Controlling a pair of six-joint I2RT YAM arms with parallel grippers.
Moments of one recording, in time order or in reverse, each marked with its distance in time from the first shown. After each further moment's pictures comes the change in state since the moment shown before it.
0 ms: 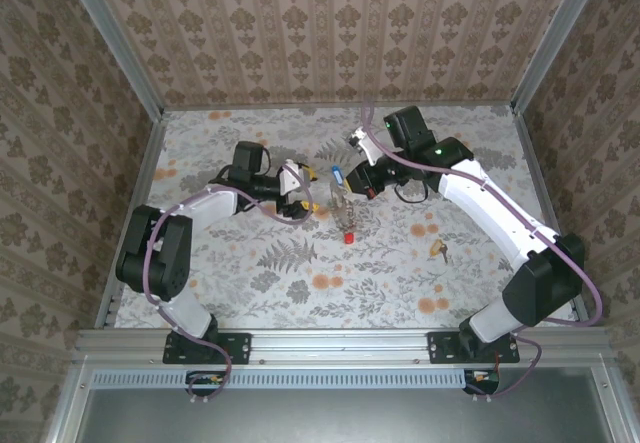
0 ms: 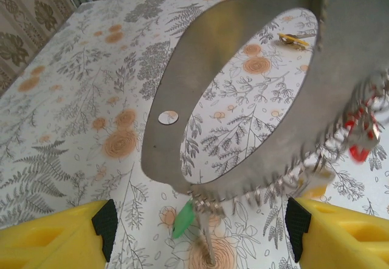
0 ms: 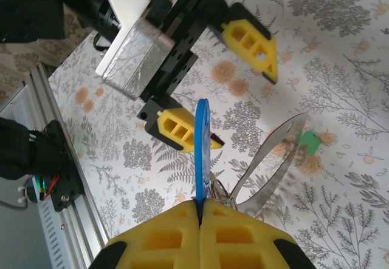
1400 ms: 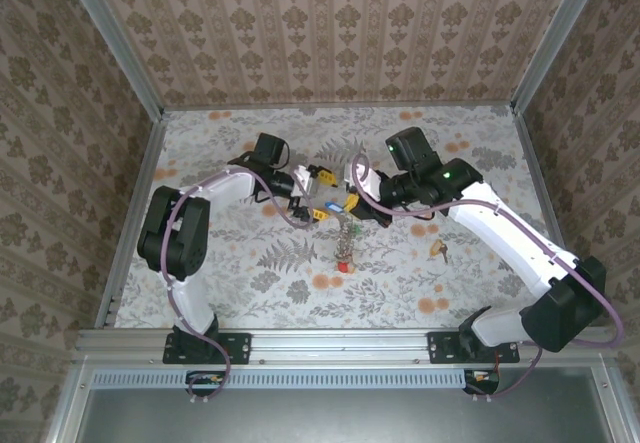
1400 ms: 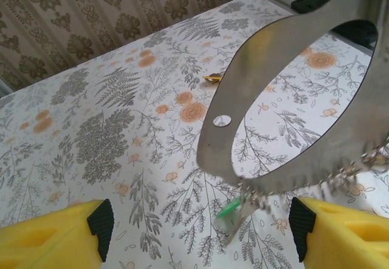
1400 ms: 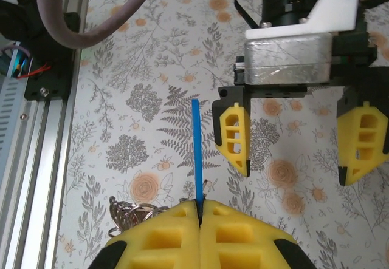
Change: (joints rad) left arm -0.067 0.169 0.233 -0.355 0.234 0.458; right arm 0.068 -0.154 -0.155 -0.010 -0.055 -0.622
